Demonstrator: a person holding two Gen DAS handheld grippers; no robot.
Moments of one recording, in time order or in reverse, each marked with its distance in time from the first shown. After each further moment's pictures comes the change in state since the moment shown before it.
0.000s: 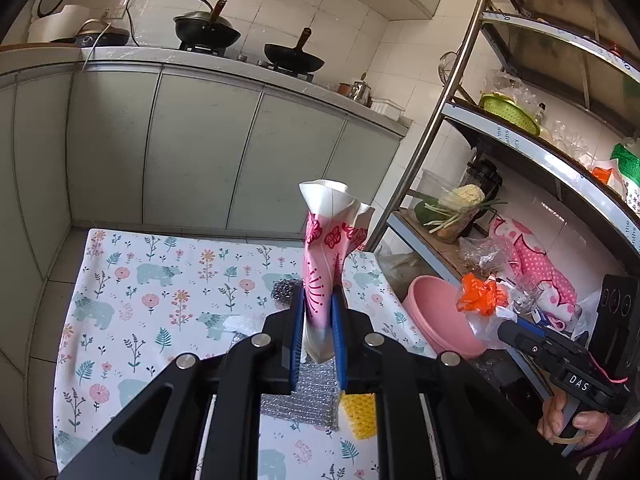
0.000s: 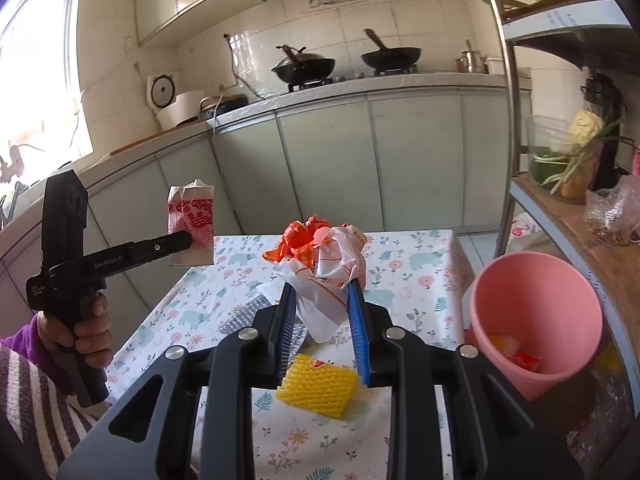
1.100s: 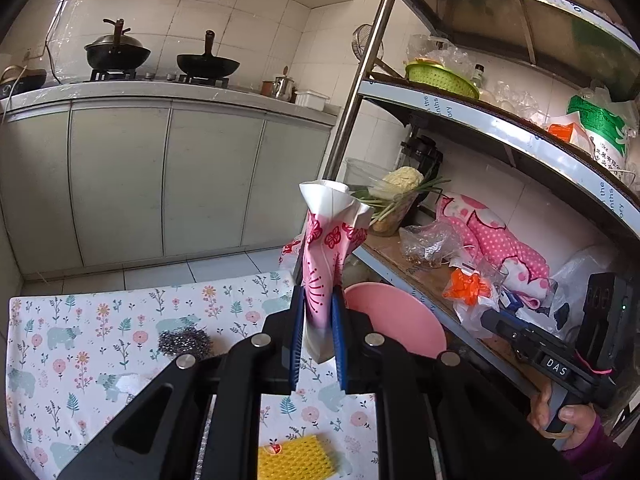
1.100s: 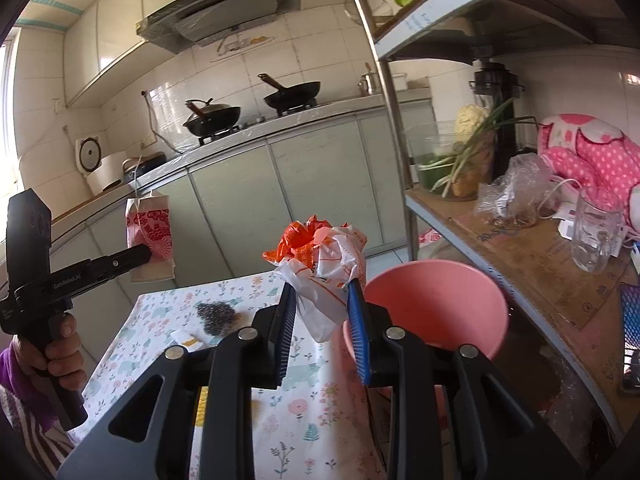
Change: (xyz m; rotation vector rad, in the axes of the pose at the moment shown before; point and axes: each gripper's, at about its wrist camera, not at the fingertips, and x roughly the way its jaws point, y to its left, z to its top) left arm 0.068 -0.115 0.028 0.175 0.017 -0.158; right arm -0.049 -0.102 -0.006 0.179 -0.143 -0.241
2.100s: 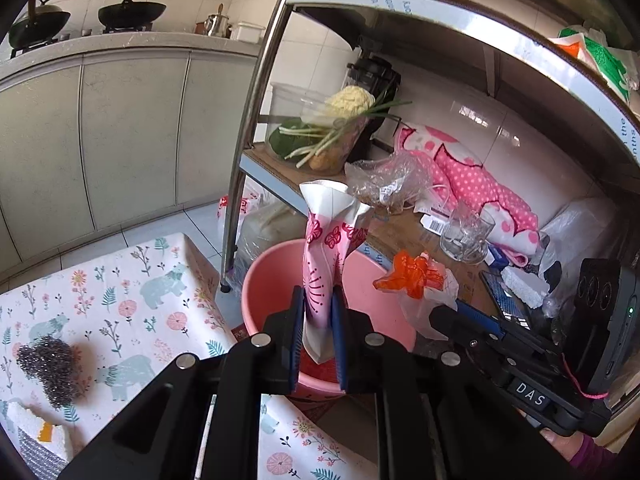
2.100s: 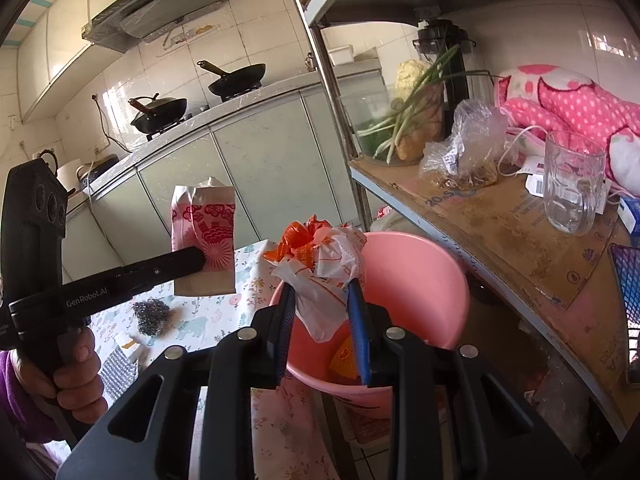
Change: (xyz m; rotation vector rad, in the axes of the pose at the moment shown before) left arm 0.151 -0.080 -0.017 0.069 0.220 -0.154; right arm 0.048 -0.064 -0.019 0.094 0.065 -0.115
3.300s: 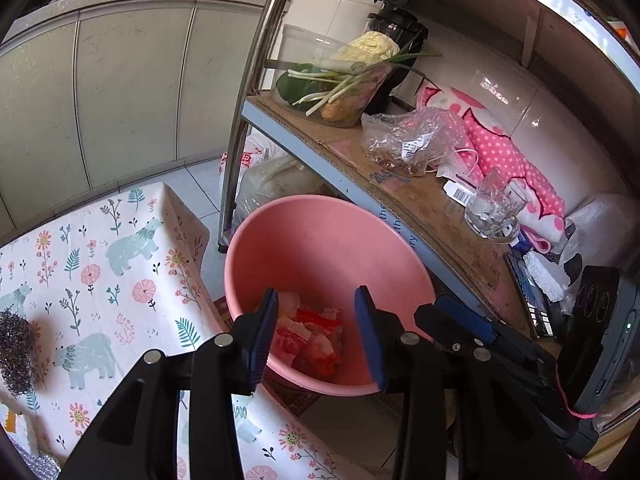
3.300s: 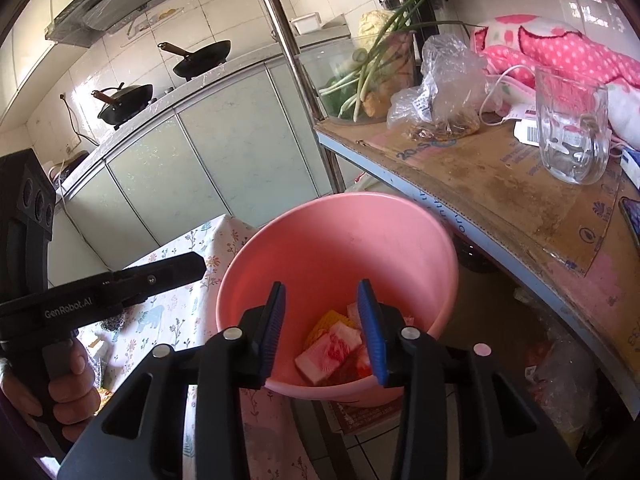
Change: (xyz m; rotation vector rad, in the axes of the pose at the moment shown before) left arm 0.059 0.002 -0.008 -0.056 0.138 0.018; right arm 0.040 -0.025 -0.014 0.060 0.083 -0.060
